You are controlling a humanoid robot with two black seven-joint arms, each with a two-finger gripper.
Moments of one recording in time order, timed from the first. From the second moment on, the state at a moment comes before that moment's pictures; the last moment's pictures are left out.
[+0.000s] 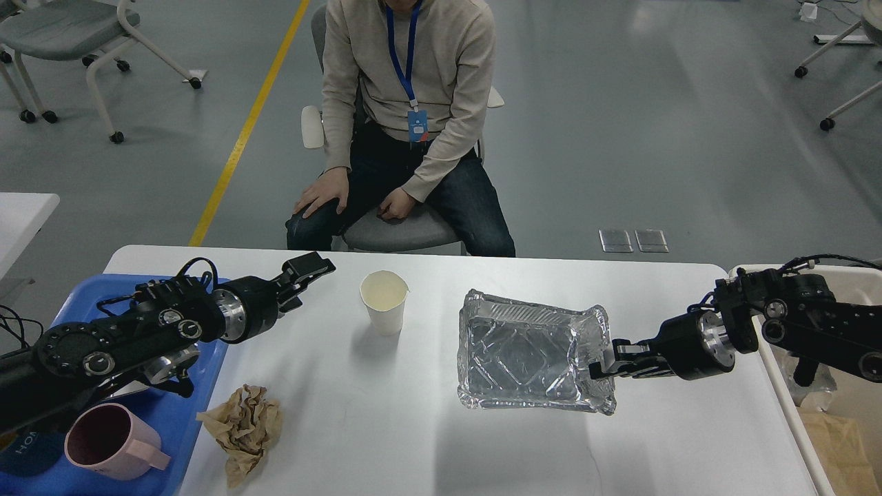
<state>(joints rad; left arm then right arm) -0.86 0.49 -0.10 -1.12 0.61 0.00 0.04 1.00 -0.70 -0.09 1.22 -0.97 0.60 0.26</state>
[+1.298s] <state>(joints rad) -0.84 0.24 -0.05 -0.90 0.59 0.02 0.03 0.97 -0.71 -0.07 1.25 -0.96 0.58 0.26</state>
